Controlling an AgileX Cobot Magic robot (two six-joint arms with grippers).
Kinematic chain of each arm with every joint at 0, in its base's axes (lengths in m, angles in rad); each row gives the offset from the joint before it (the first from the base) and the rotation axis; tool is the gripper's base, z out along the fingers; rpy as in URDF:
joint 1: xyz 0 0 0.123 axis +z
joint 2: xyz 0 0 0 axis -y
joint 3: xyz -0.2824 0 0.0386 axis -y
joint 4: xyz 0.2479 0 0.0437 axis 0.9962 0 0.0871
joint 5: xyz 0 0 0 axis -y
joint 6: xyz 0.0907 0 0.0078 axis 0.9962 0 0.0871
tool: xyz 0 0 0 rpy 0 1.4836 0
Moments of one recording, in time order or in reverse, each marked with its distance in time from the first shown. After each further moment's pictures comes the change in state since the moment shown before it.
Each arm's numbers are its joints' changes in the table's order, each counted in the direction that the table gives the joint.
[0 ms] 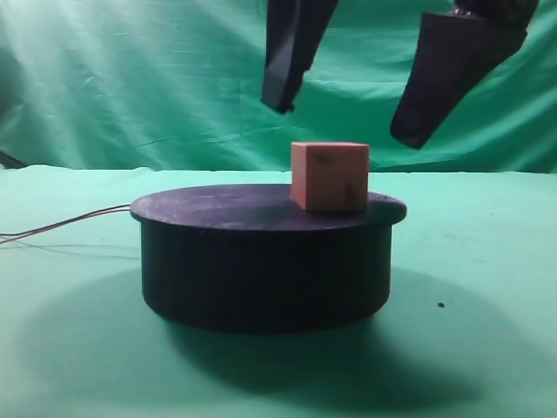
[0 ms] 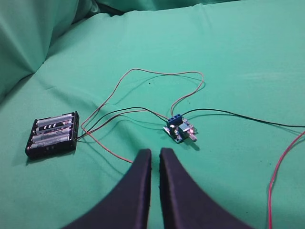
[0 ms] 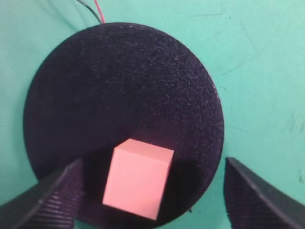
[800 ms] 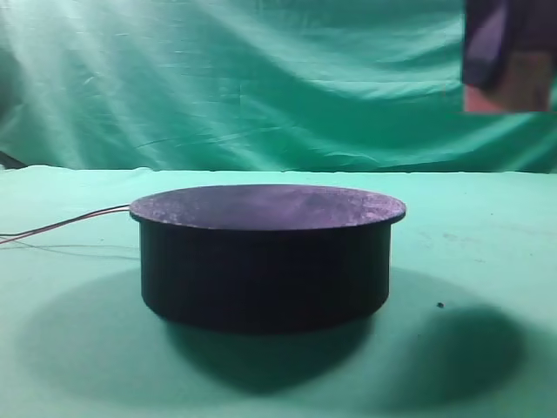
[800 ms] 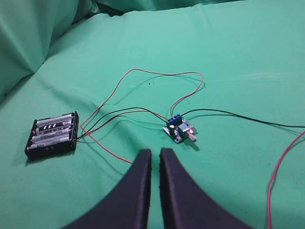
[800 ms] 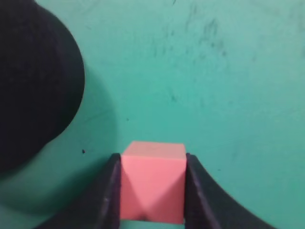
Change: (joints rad) left arm 0.000 0.000 0.000 0.000 0.000 0.000; right arm -0.219 0.132 -0.255 0.023 0.060 -0.063
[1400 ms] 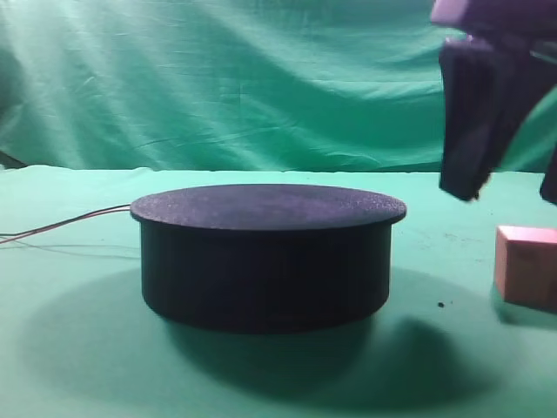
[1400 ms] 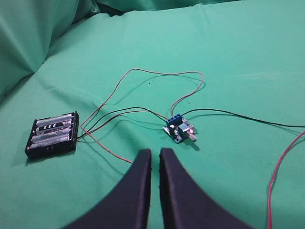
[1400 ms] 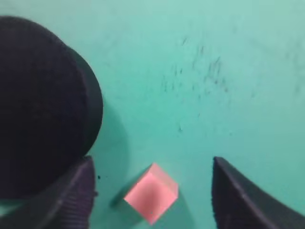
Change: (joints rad) left arm 0.000 0.000 0.000 0.000 0.000 0.000; right arm -0.004 0.258 0.082 -0.079 -0.138 0.090
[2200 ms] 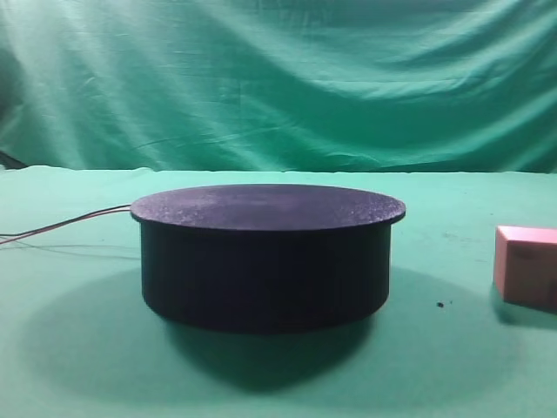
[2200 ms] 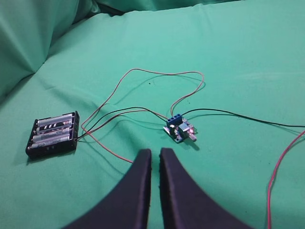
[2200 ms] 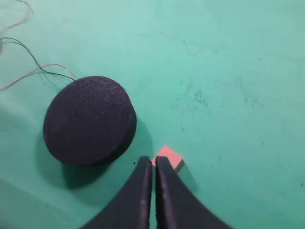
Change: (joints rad) left arm 0.000 0.000 0.000 0.000 0.000 0.000; right arm -0.002 0.520 -0.166 -0.024 0.010 0.035
